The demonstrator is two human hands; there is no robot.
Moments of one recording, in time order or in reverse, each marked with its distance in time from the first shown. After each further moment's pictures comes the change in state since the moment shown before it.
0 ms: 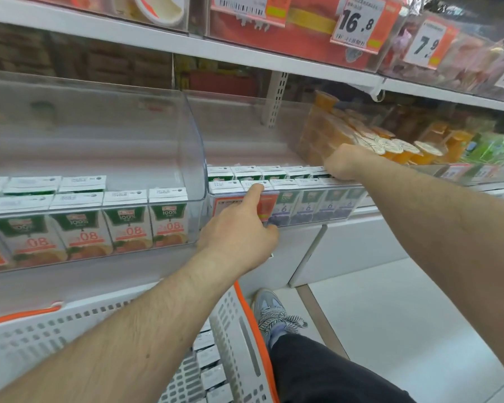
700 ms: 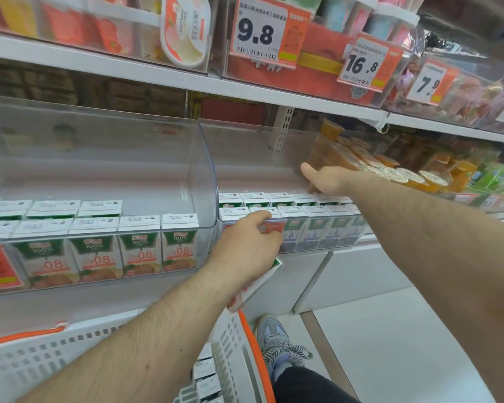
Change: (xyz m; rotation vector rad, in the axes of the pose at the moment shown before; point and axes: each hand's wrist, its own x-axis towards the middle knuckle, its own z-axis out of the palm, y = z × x) left_hand 0.011 0.007 -0.013 -0.365 -0.083 -0.134; right_hand 0.009 -0.027 -0.010 0.088 -0.194 -0.103
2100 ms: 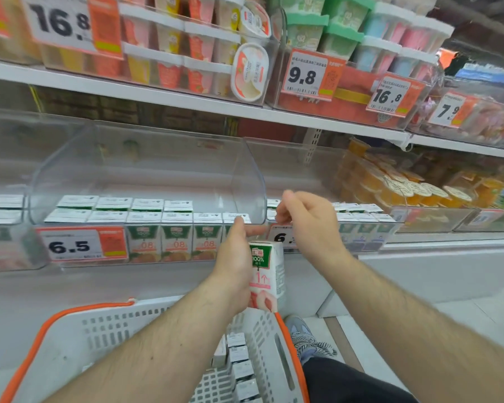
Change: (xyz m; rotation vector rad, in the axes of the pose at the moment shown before) left_hand -0.071 -0.021 -0.051 -0.968 0.123 -0.315; right_hand -0.160 -0.106 0.083 1.009 0.491 -0.546
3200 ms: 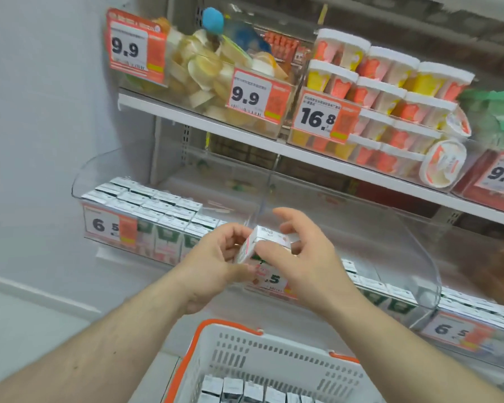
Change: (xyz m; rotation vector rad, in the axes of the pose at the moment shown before) left_hand -0.073 0.116 -0.281 0.283 -0.050 0.574; right_hand -0.070 -0.183 0.197 -0.048 -0.525 -0.083
